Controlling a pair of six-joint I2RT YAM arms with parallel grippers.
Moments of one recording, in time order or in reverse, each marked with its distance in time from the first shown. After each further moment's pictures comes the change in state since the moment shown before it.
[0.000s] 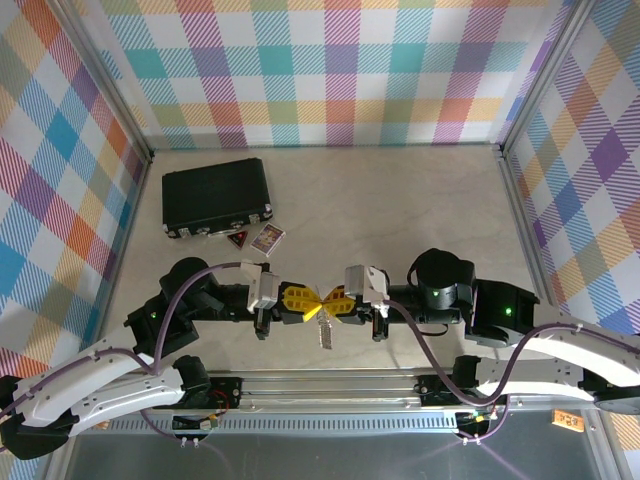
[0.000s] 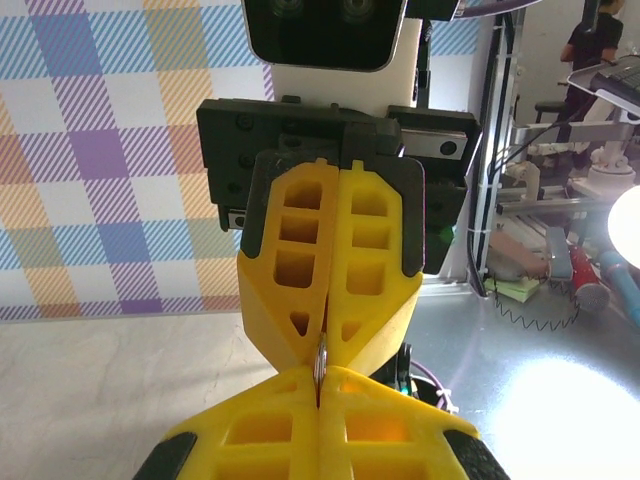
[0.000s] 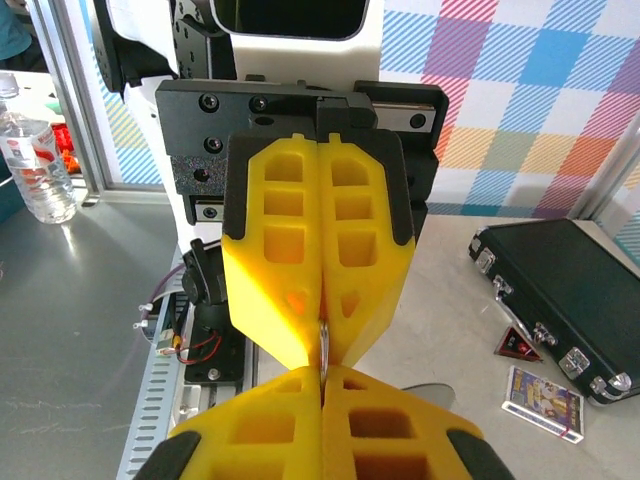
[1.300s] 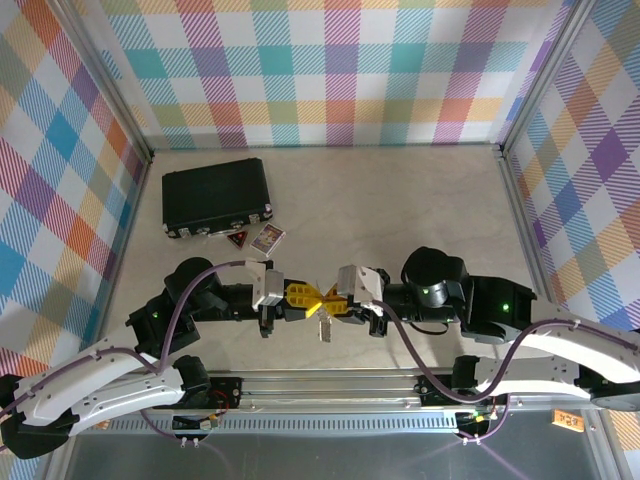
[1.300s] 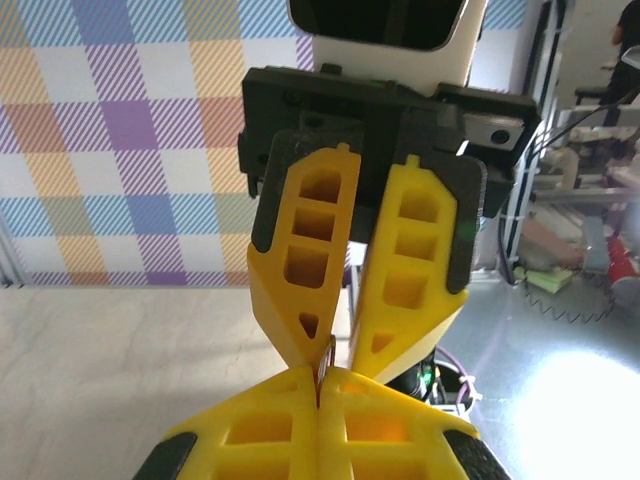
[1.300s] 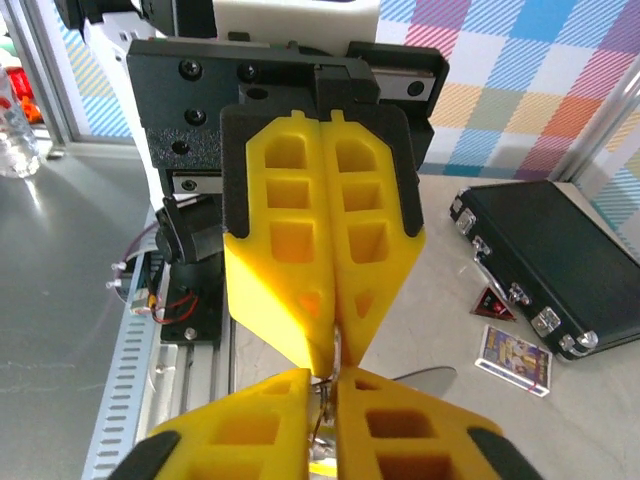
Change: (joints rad) left arm -0.001 -0.001 -0.007 -0.019 -0.060 -0.002; right arm 0.008 0.037 0.053 -0.096 0.056 -0.039
